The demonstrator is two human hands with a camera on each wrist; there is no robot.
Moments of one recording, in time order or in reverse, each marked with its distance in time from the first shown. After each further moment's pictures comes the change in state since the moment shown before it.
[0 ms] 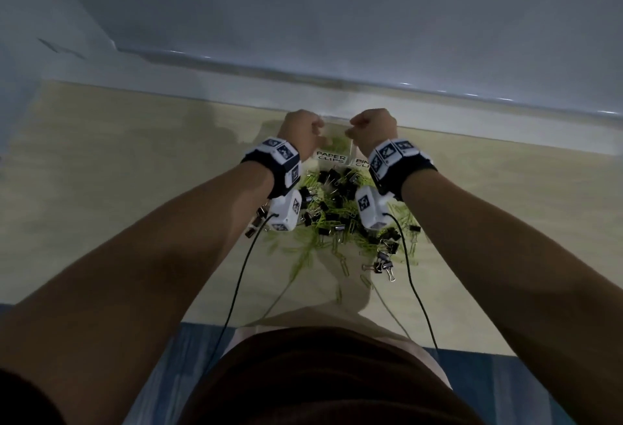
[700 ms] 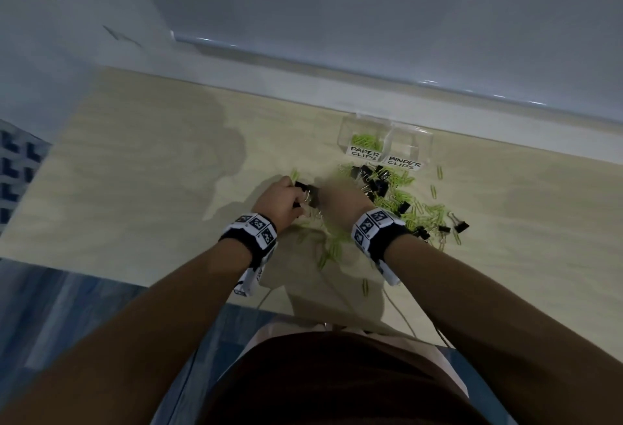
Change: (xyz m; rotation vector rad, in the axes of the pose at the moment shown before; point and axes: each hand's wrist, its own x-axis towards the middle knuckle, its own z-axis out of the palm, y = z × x) left_hand -0.113 -0.124 0.012 0.343 -0.108 0.039; right_hand -0.100 0.025 0.103 -0.629 -0.509 -0.614
